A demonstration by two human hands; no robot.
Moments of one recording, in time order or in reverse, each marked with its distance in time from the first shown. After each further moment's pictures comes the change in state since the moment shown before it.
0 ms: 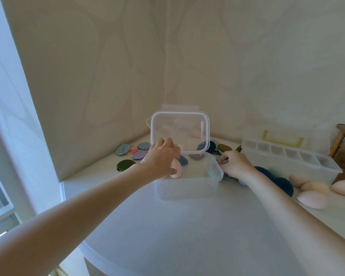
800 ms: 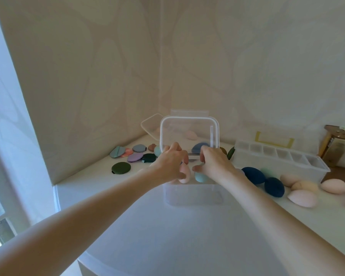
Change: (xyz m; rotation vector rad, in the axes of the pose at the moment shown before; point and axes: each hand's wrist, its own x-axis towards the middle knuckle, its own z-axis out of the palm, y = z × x) left_hand 0.008 0.030 0.004 -0.198 -0.043 0.013; right_hand -0.024 -0.041 0.007 -0.273 0.051 -0.231
